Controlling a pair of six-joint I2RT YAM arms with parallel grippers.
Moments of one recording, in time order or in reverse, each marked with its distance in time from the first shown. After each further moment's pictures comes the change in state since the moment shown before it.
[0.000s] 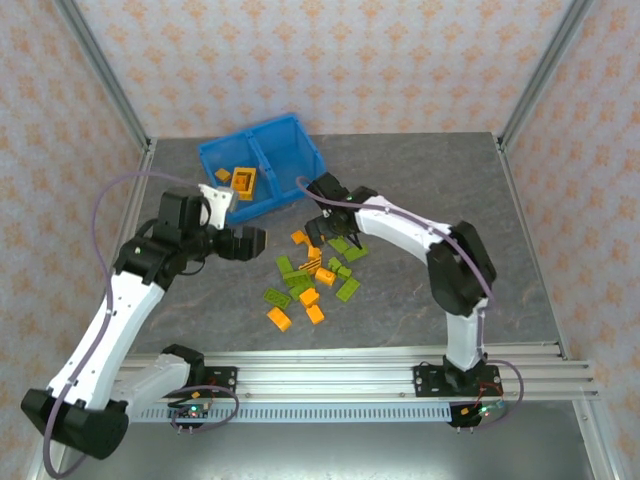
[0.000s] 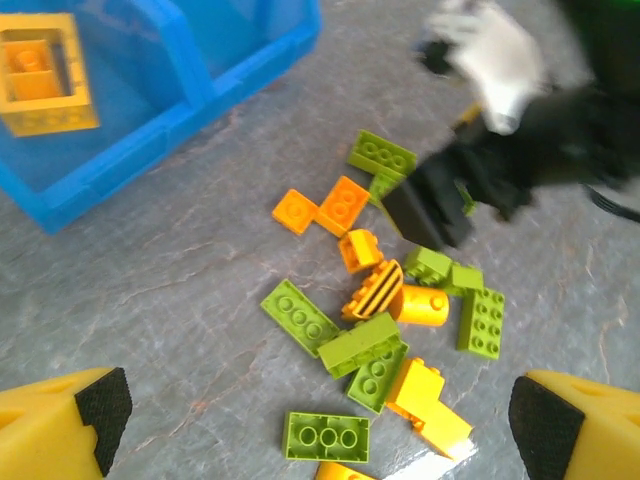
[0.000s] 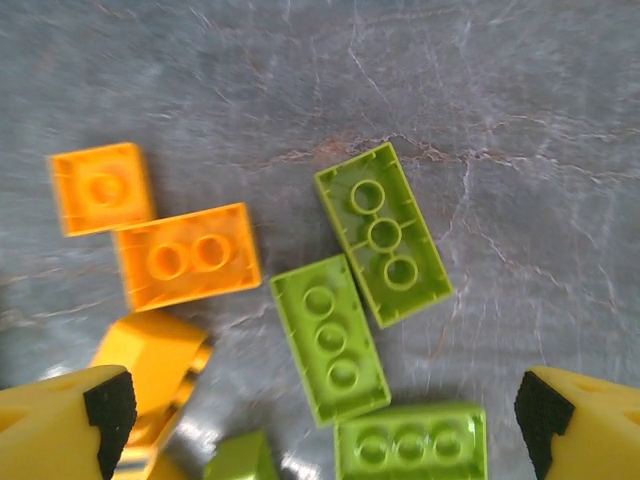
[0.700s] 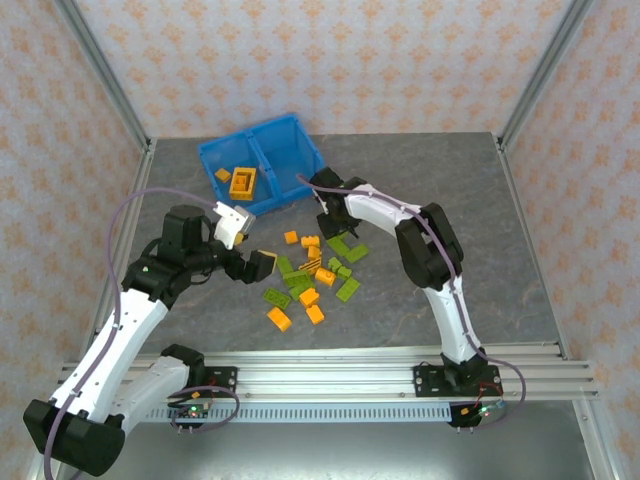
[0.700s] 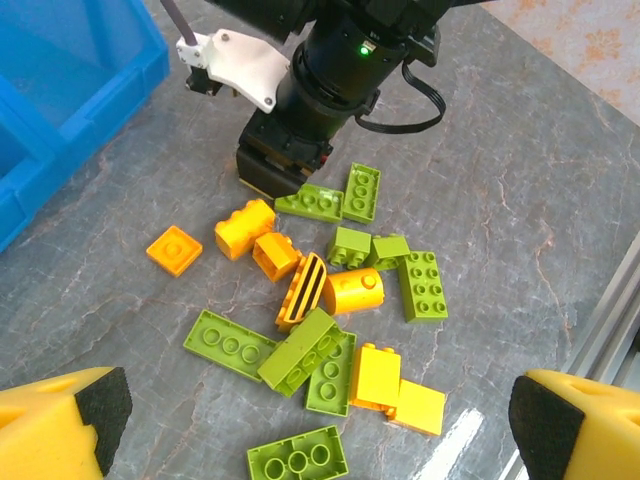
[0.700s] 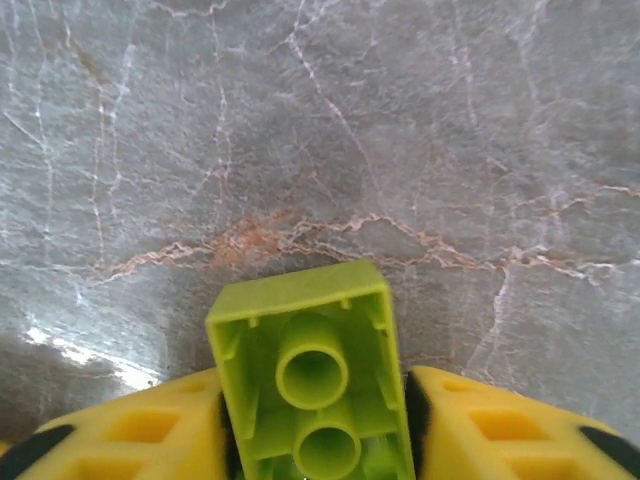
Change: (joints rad) left arm 0.000 -0.069 -0.172 0.178 0.217 0.186; right arm -0.087 0.267 0.202 -0.046 -0.080 -0.104
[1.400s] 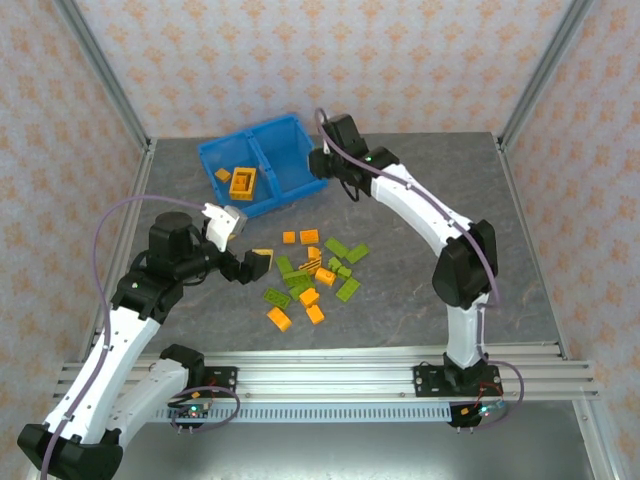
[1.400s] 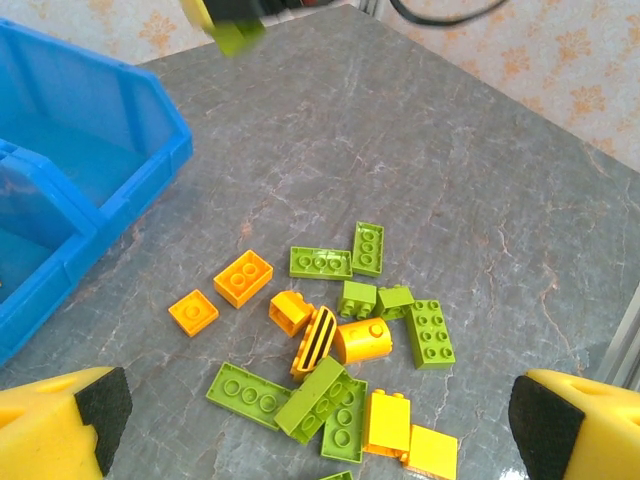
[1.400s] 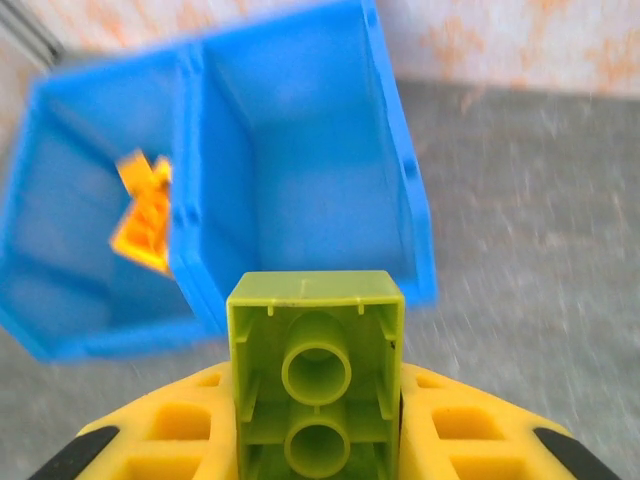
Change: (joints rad) left arm 0.000 -0.110 -0.025 0.074 -0.021 -0.004; right arm -0.002 -0.251 0.177 0.206 -0.013 0.212
